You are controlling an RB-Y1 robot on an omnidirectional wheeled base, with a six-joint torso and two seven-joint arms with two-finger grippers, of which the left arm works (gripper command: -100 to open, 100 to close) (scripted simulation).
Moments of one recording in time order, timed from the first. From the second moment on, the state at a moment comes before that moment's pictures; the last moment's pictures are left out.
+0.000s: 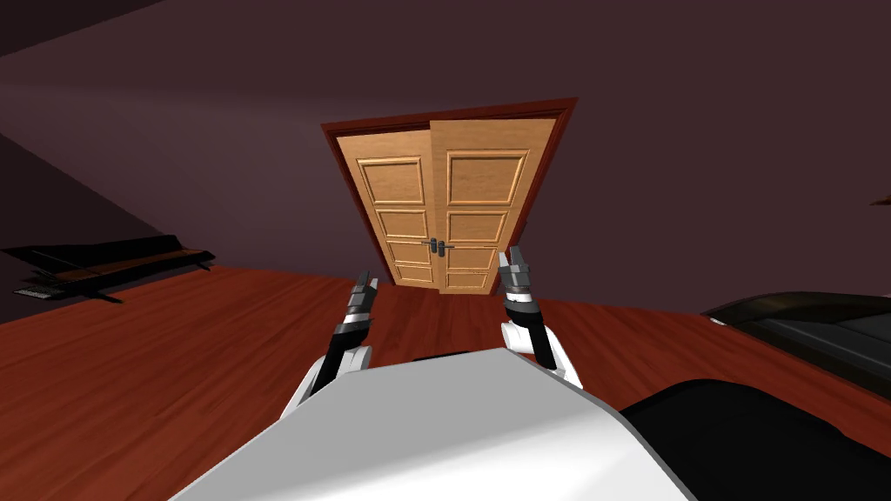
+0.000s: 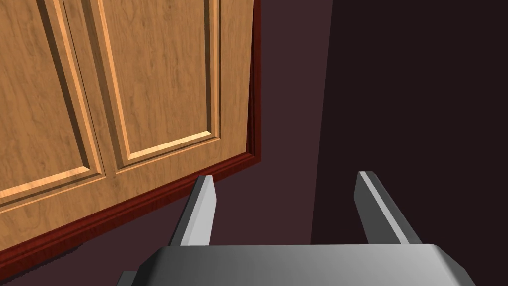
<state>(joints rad) 0.43 0.12 0.02 -2.04 -0.05 -0.40 -0.01</state>
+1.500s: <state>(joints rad) 0.28 0.25 0.05 -1.68 0.04 -0.41 0.10</state>
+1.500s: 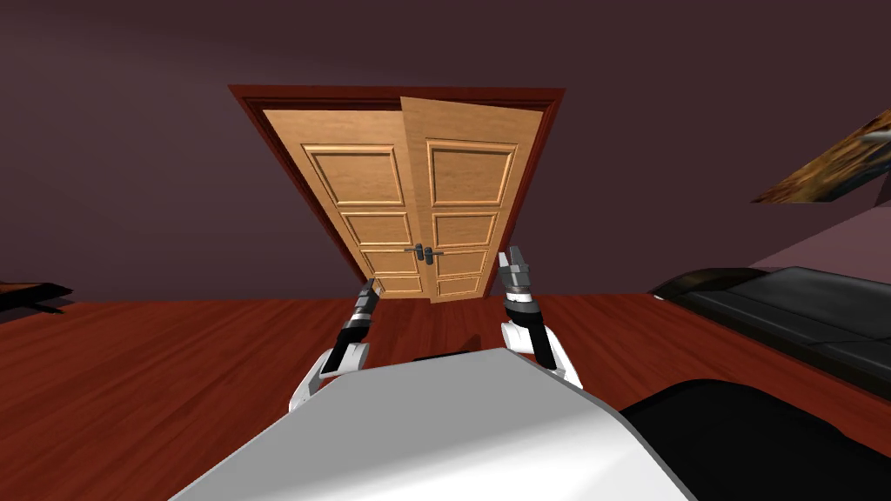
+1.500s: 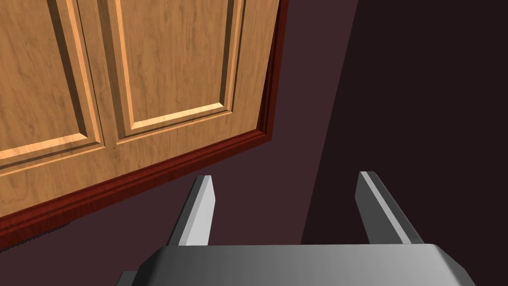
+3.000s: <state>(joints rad) 0.12 0.37 0.07 -1.32 0.12 -0.40 0.22</state>
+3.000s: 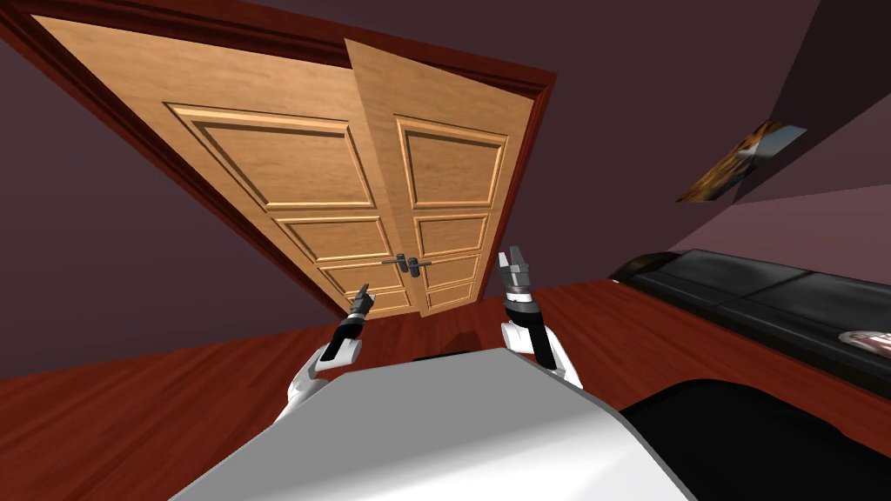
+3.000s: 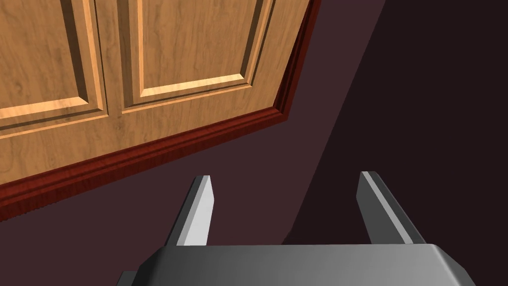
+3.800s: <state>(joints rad) 0.05 0.42 0.08 -1.17 0.15 -0.40 0.27</state>
